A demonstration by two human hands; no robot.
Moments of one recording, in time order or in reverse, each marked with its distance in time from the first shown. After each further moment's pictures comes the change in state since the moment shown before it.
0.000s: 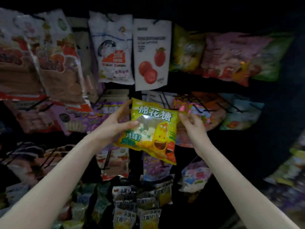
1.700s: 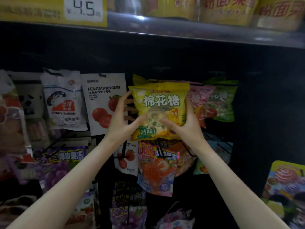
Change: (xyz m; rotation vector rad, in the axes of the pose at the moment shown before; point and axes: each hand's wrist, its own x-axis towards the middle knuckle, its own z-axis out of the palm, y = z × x) left_hand 0.124 0.086 0.142 0.477 0.363 0.684; right_hand 0.101 -0.084 -0.116 -0.274 -0.019 -0.469
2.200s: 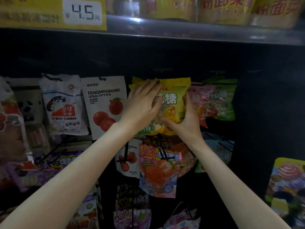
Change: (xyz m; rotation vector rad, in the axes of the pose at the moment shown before) left_hand 0.048 0.034 0.025 0.744 -0.155 0.302; right_hand 0.009 -0.002 0.012 -0.083 0.136 -0.076
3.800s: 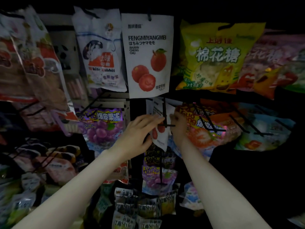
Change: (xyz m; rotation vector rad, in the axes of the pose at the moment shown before) left_hand -0.199 -0.105 0.033 -0.149 -0.425 -0.105; right_hand -0.070 0.092 0.195 0.201 -0.176 0.606
